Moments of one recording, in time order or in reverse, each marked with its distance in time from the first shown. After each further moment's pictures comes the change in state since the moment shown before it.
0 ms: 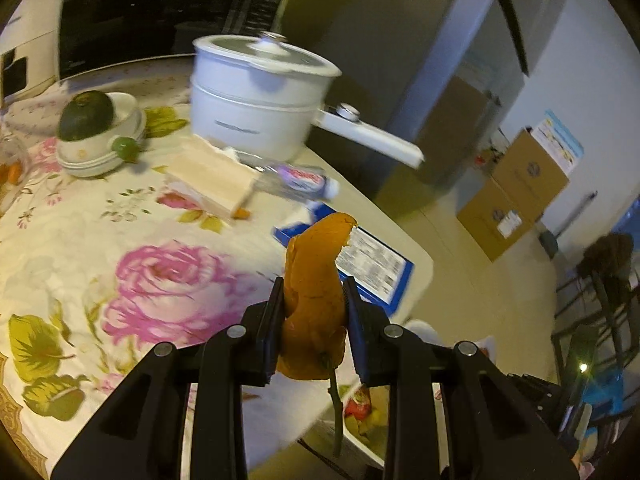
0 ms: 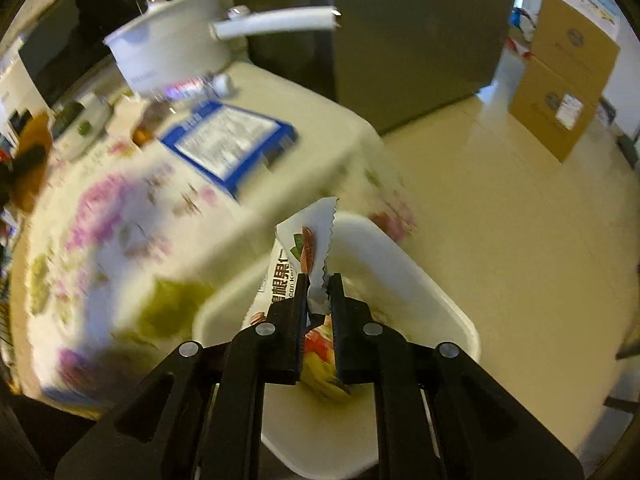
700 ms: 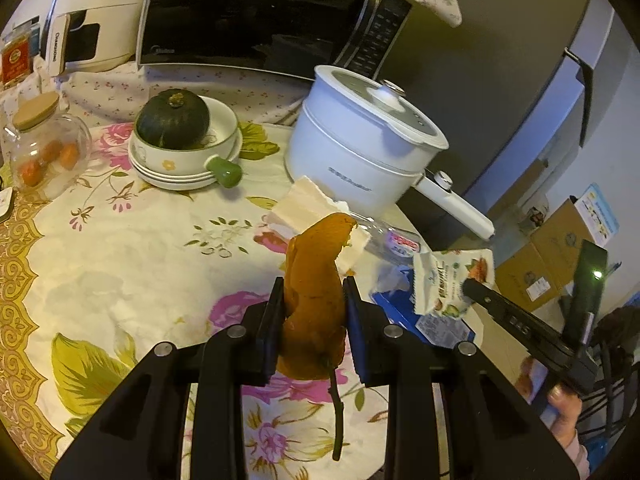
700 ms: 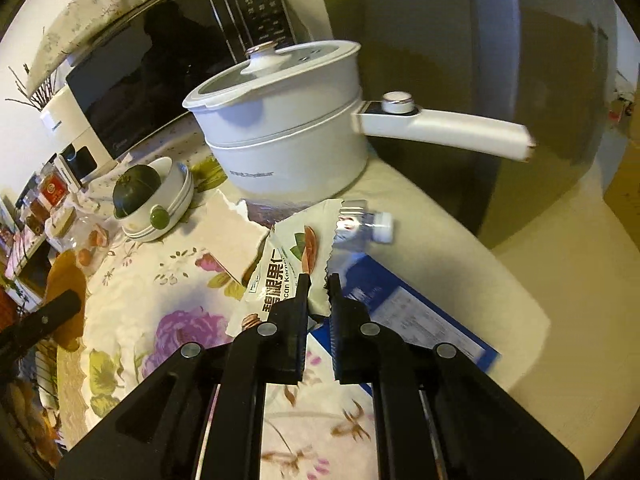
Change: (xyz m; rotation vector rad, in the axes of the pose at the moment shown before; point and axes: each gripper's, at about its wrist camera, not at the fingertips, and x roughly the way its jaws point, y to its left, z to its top) left arm -0.019 0.113 0.044 -0.201 -0.081 0.106; right arm 0.029 0.130 0.157 -0.099 -0.183 0.294
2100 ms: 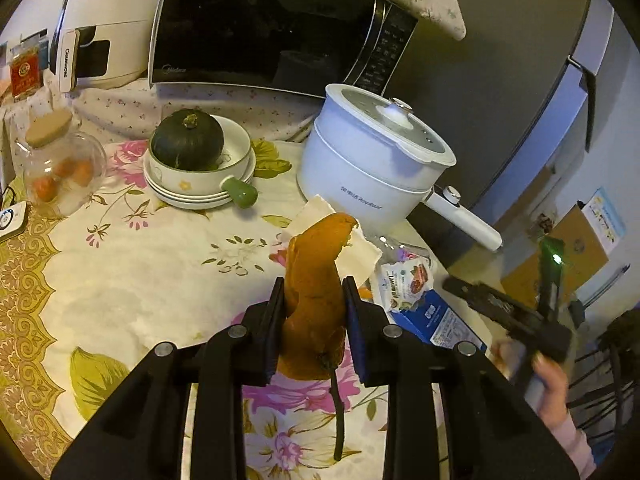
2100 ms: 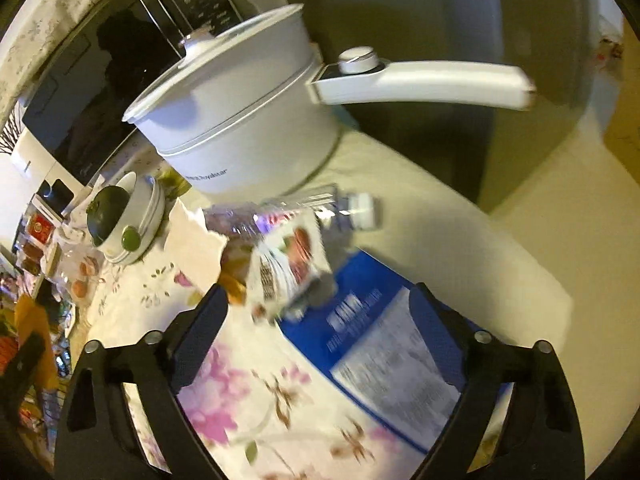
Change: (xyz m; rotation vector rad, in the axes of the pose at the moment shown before) left arm -0.013 0.007 0.011 0.005 -0.046 0.050; right arm 0.075 -0.020 0.026 0.157 0.108 0.040
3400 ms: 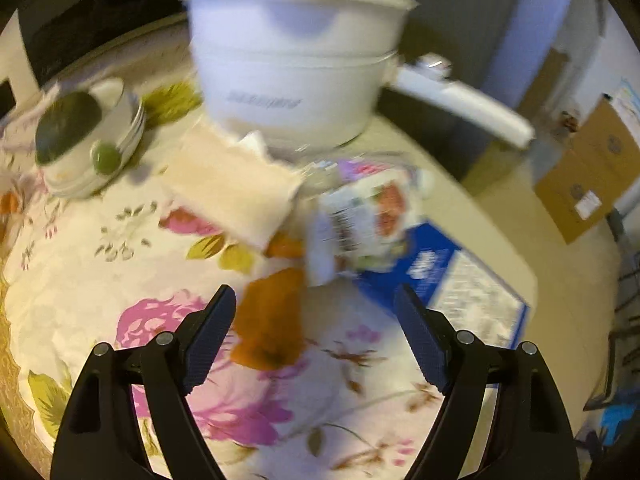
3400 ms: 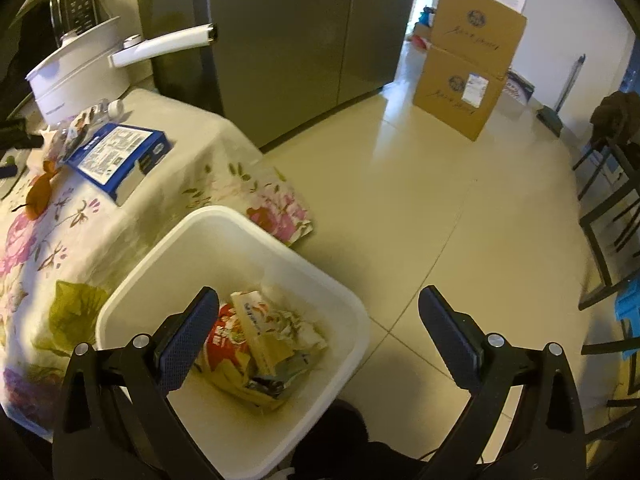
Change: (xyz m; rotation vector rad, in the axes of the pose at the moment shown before) left arm 0.150 -0.105 -0.031 0.211 0.289 0.131; right arm -0.173 -0.151 -0.210 0.103 -0.070 -0.558
